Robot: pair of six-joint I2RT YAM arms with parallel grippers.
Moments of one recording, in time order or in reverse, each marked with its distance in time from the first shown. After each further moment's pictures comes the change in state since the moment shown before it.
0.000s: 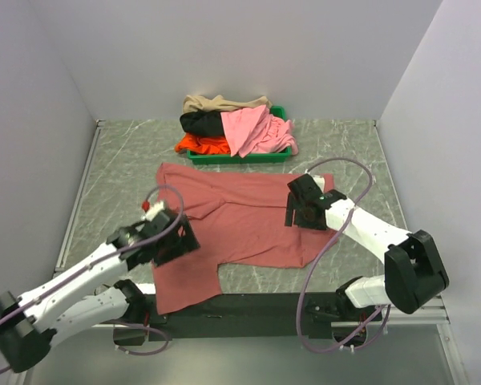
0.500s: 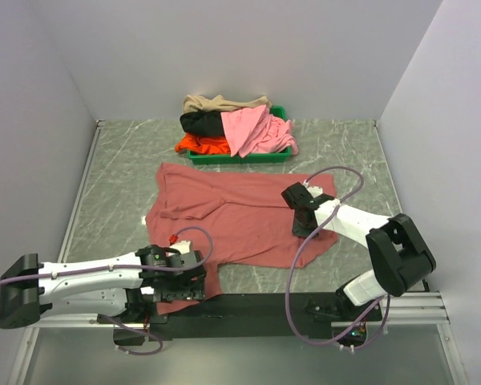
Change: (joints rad) left arm -0.512 0.085 -0.110 -0.156 0.105 -0.180; right arm 0.029 0.123 -0.071 0.045 0.052 0.105
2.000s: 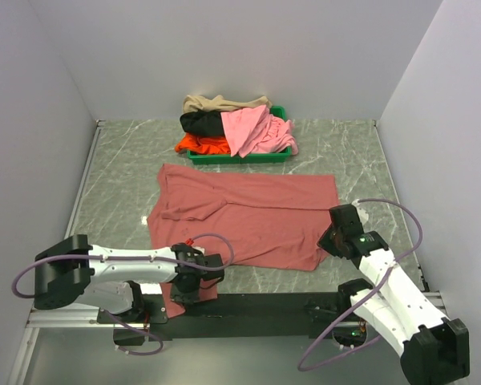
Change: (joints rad) left arm -0.032 0.319 0.074 0.012 0.036 0.091; right arm -0.262 -0.676 -0.300 -0.093 -0.182 0.145
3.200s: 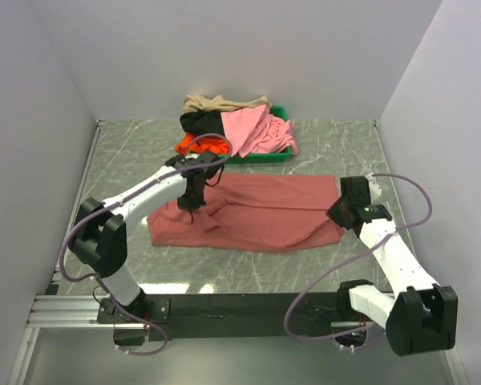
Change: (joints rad) left arm 0.630 0.348 0.681 -0.072 -0.358 0.483; right arm -0.163 0.230 0.223 0.095 0.055 -0.051
